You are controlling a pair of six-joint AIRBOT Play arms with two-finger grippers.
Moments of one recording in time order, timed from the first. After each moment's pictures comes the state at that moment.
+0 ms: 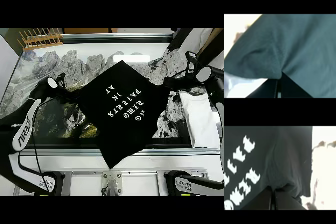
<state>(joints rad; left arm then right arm) -0.04 -1.68 1.31 1.19 -1.03 -1.61 -0.07 -1.40 1.38 -1.31 1.00 1.60</state>
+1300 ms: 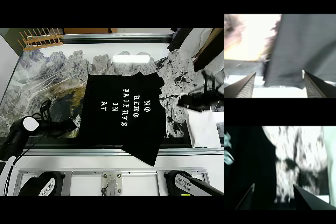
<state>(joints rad) 0.04 -0.89 0.56 1.16 -1.04 -1.68 -0.33 -1.21 1.08 -1.30 1.25 1.45</state>
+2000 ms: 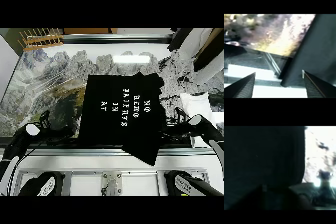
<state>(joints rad) 0.13 -0.95 0.45 1.15 -0.99 -1.64 -0.23 -1.18 0.56 -1.10 0.98 1.42</state>
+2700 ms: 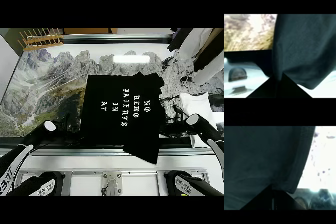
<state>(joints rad) -0.07 -1.19 0.47 0.96 -0.96 -1.50 -0.18 -1.17 0.58 -1.10 0.94 1.41</state>
